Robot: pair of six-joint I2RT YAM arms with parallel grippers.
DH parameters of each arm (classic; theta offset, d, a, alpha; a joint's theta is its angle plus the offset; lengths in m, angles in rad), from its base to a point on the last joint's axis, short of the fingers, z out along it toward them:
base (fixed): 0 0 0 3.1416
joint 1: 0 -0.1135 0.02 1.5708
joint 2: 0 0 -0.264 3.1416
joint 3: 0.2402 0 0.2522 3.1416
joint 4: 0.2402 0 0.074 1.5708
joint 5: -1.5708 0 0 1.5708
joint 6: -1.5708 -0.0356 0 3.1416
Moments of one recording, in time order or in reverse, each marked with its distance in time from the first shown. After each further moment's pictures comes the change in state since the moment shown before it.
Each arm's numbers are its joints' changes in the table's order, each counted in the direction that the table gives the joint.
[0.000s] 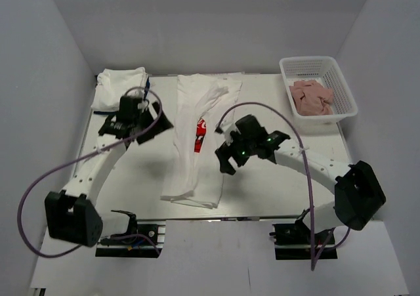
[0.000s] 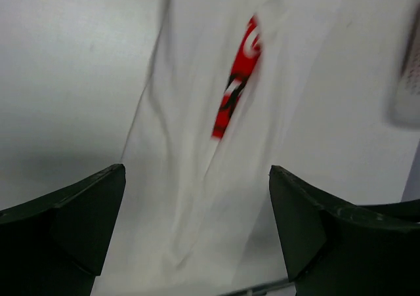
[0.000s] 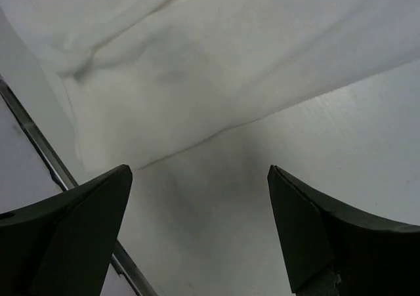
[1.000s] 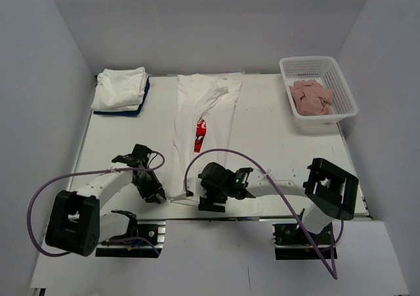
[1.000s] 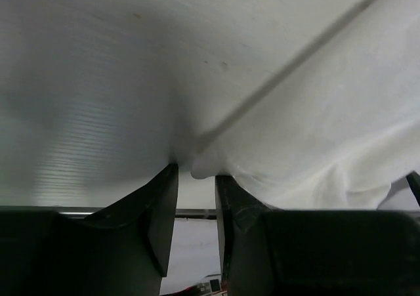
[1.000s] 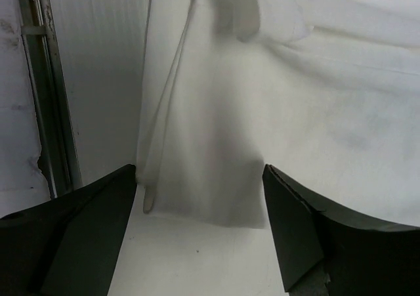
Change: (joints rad) left arm 0.048 -0.177 -0.654 0.227 -0.152 0.174; right arm -0.541 0.172 -0.171 -0.210 -0.238 0.363
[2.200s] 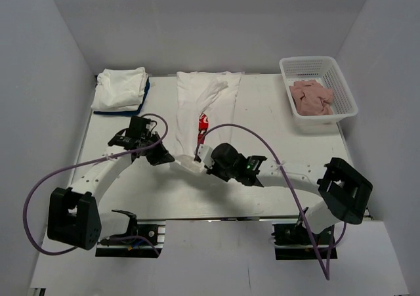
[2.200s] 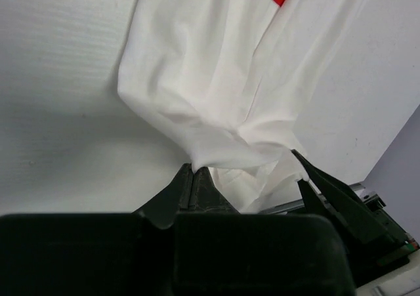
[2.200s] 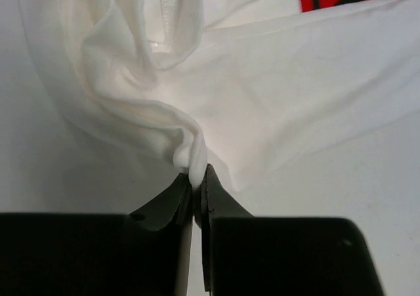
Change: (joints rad) left arm -0.002 0.031 0.281 -0.175 -0.058 -0.018; right arm 0.144 -0.099 -0.006 -0.095 -0.224 -0.156
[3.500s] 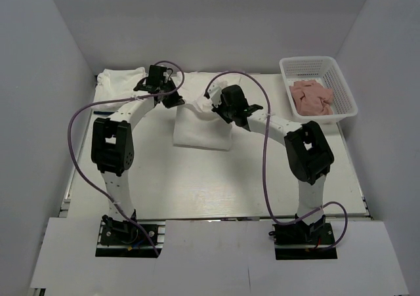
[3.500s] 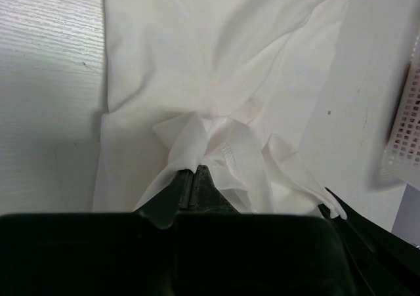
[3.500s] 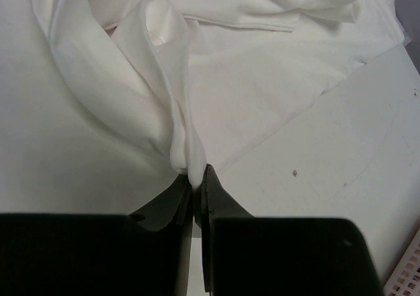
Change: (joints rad) left arm -0.027 0.793 0.844 -0.189 0.119 -0.129; right arm 0.462 0.464 0.598 -0.028 0.053 0.160
